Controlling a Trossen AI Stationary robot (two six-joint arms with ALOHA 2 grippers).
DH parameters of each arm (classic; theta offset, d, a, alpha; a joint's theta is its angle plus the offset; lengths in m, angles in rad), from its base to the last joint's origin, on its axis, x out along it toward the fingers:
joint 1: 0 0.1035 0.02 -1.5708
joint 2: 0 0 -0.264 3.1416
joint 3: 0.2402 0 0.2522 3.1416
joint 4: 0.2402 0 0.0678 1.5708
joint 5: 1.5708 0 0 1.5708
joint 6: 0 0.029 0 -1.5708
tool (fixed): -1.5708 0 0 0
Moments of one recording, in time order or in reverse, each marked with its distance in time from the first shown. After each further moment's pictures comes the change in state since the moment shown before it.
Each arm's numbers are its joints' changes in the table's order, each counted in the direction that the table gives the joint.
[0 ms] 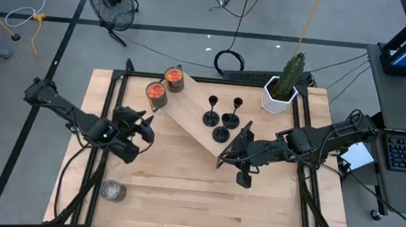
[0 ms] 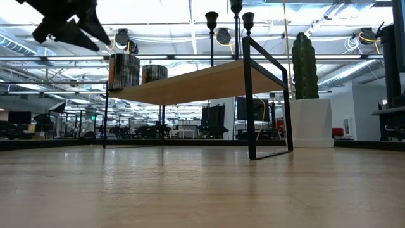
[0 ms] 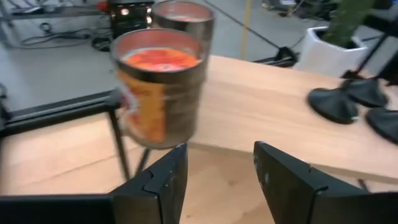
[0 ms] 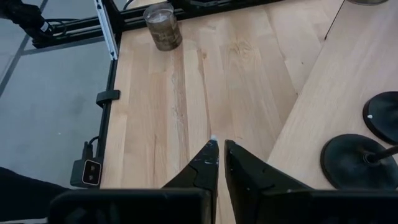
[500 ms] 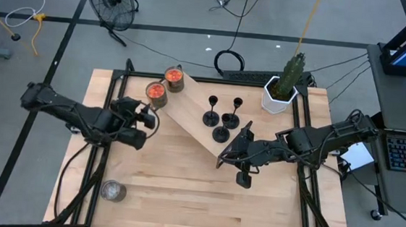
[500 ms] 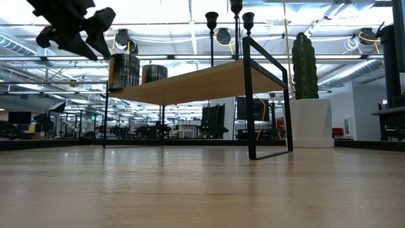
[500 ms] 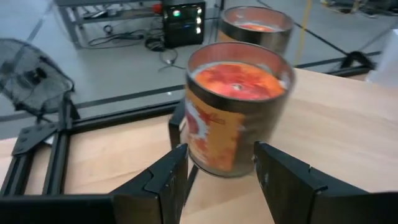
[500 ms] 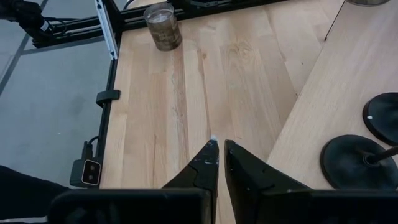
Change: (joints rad) left arm 0.195 0.001 0.000 0.097 -0.012 0.005; right arm 0.000 0.000 0.000 -0.001 0.000 -0.004
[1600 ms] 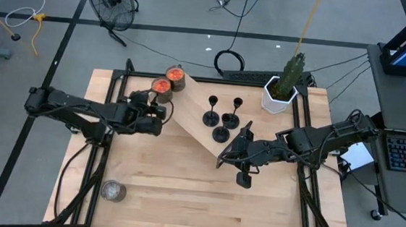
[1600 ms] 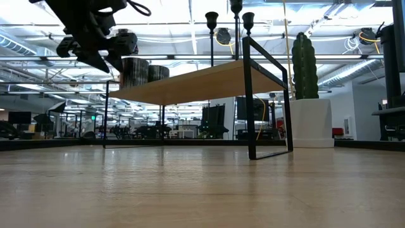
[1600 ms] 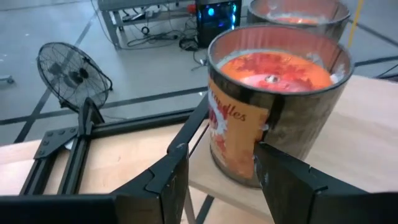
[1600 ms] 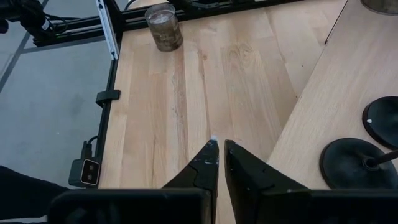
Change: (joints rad) left arm 0.226 0.133 0.000 -0.215 -0.008 0.188; right arm 0.000 0.000 0.000 -0.005 0.000 -0.014
